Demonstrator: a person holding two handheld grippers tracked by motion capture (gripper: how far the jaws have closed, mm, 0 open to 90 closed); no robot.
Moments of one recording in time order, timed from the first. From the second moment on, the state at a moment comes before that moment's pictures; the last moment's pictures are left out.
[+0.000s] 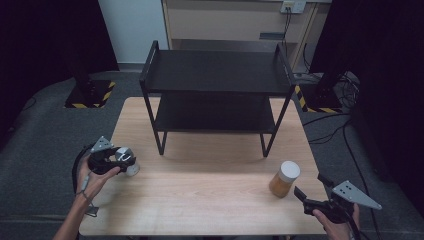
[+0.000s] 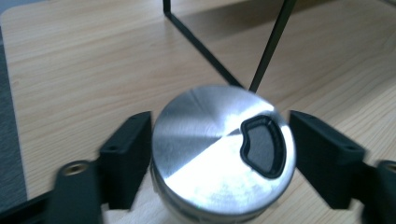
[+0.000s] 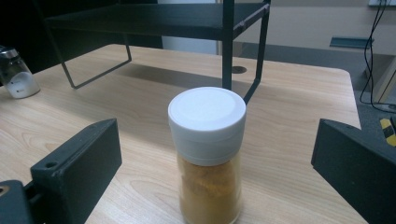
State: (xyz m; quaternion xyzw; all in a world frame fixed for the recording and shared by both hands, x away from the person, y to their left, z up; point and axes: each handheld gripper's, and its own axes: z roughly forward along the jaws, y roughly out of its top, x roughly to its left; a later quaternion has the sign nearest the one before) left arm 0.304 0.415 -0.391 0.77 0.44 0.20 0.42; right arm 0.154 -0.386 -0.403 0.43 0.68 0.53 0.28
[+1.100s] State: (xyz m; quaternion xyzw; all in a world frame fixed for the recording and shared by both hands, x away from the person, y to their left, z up) left arm 0.300 0.387 -0.314 0.83 0.32 0.16 0.43; right arm 0.157 -0.387 -0.403 0.43 0.68 0.53 0.27
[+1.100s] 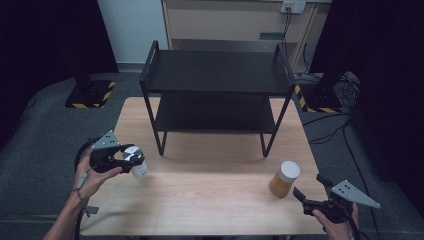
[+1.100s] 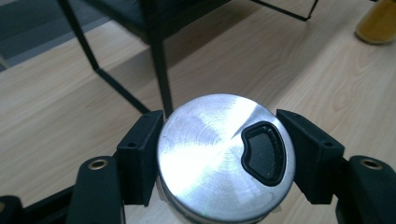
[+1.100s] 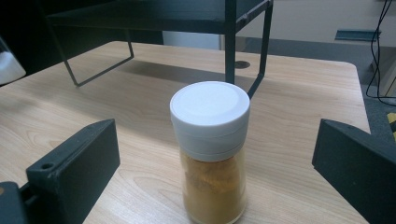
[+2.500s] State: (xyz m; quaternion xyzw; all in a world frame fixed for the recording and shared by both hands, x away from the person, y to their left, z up) left arm 0.358 0.302 -0.123 0.88 0.15 0.08 0.45; right arm 0.159 -0.388 -0.404 0.43 0.68 0.53 0.27
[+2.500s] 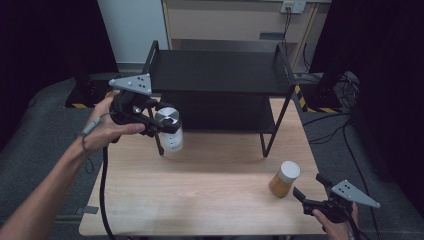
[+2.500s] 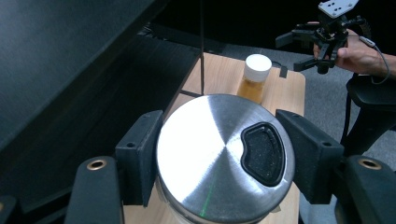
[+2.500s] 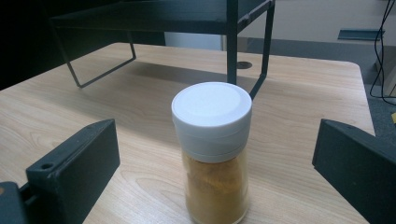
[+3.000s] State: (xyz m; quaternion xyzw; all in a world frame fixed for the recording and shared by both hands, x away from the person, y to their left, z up) left arm 0.375 0.301 -0.075 0.87 0.15 0.08 0.47; right arm 0.162 -0.389 -0.406 0.44 0.68 0.53 0.26
